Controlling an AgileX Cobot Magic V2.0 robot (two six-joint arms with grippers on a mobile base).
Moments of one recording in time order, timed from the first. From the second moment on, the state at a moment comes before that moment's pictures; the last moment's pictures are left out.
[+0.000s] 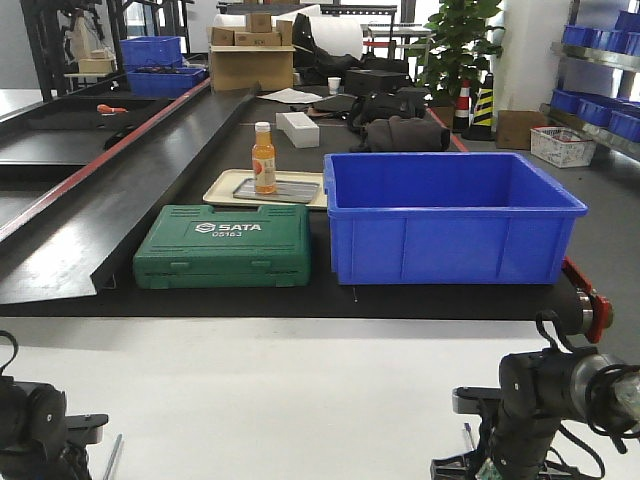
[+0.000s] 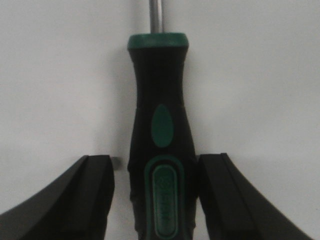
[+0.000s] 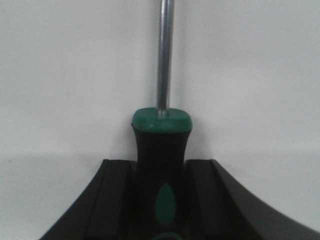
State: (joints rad) left arm -0.14 1.98 -1.14 -0.02 0.74 -0.21; right arm 0.15 2.13 -1.37 0.01 0.80 0.19
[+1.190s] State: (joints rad) left arm -0.14 2.01 -1.15 -0.02 0.71 -0.13; right arm 0.15 2.13 -1.37 0.01 0.81 0.17
